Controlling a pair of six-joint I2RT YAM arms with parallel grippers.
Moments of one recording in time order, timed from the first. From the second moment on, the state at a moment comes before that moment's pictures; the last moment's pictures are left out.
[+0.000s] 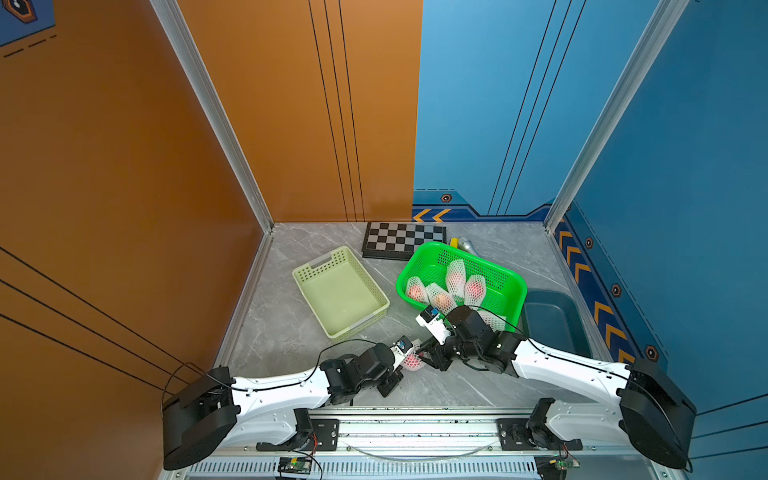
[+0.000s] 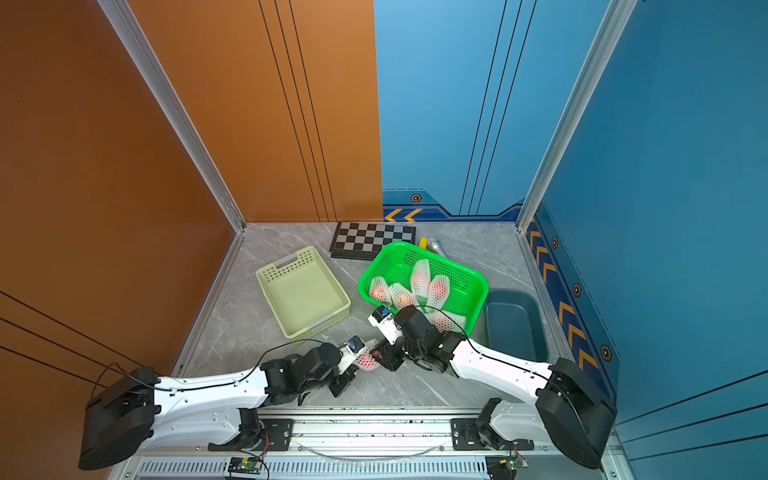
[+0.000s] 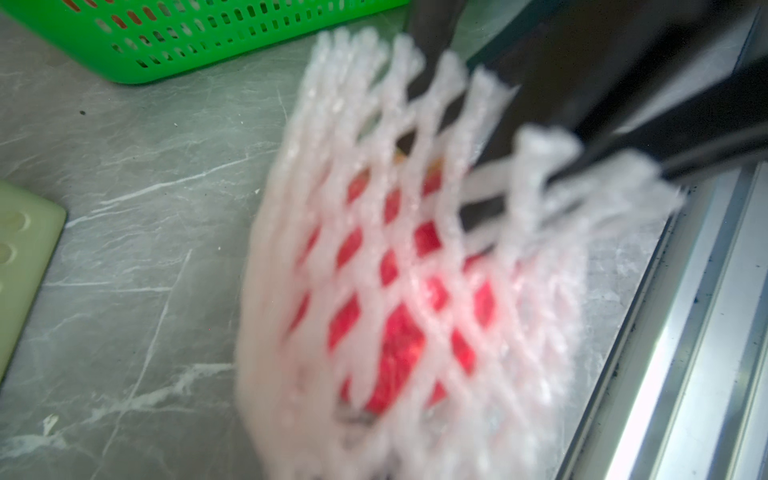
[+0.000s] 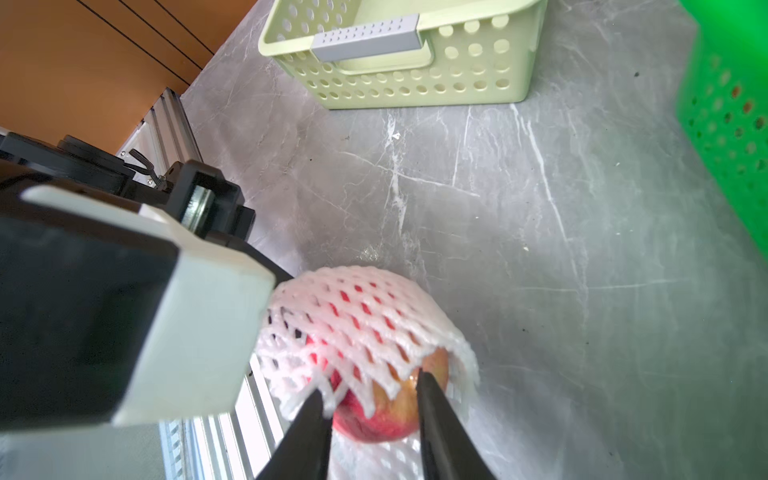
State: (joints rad) left arm -1.07 1.14 0.40 -0.05 -0.10 -0.16; right arm 0.85 1.26 0.63 -0.11 -0.38 0.27
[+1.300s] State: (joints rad) left arm -1.05 1.11 0.39 -0.05 -0.08 -0.16; right arm 0.83 1.42 0.57 0.00 -0.40 0.25
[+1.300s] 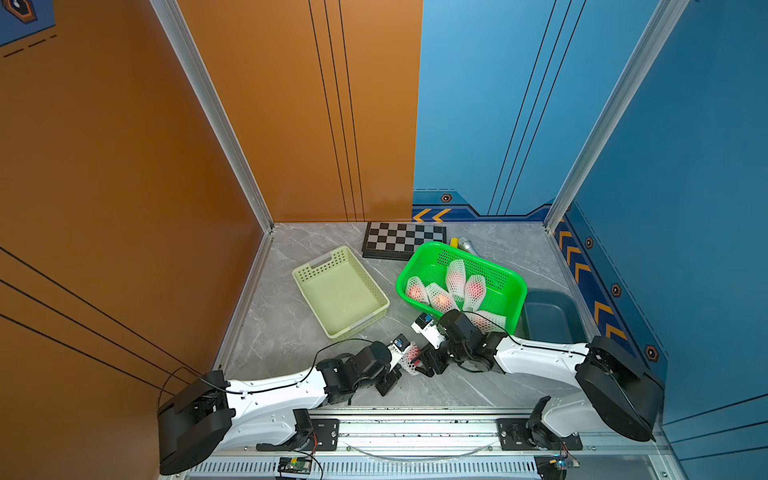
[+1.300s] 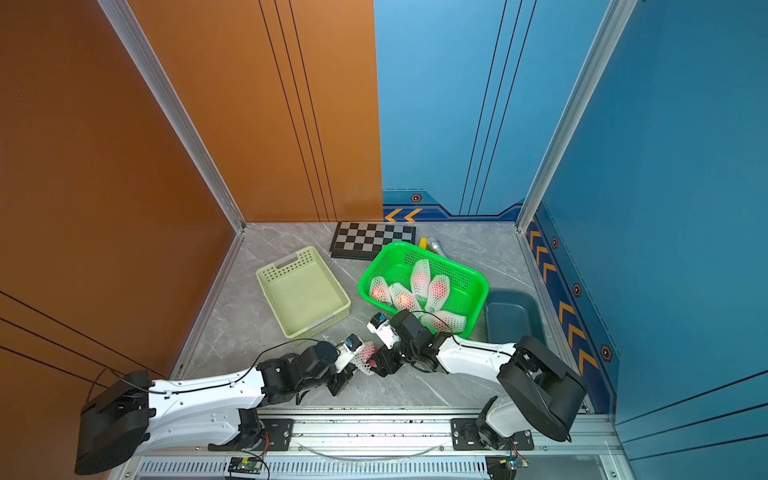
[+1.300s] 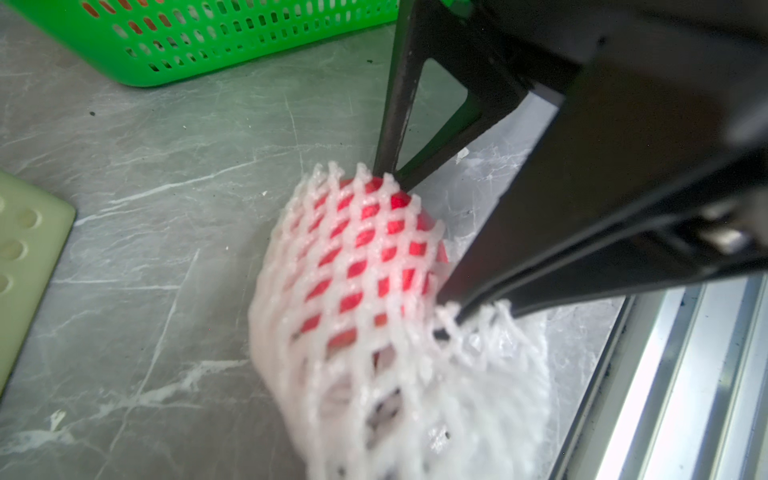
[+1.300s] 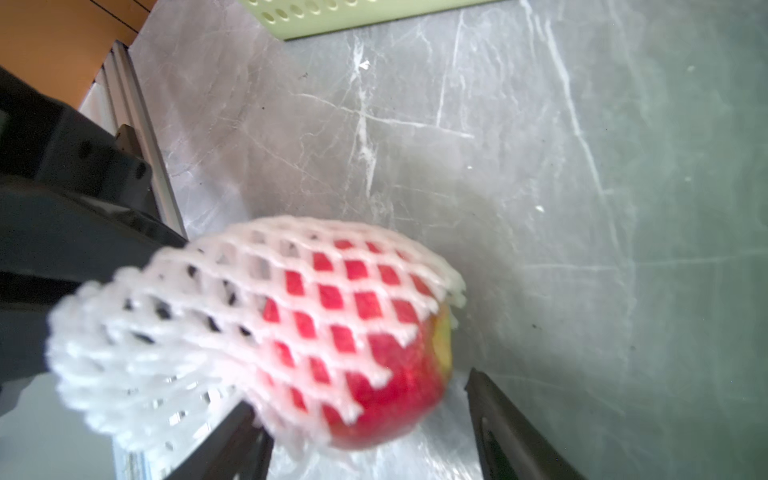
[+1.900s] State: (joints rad) left arm -1.04 1.14 0.39 -0.03 -0.03 -0.17; right arm 0.80 1.27 0.50 0.03 -0.31 0.25
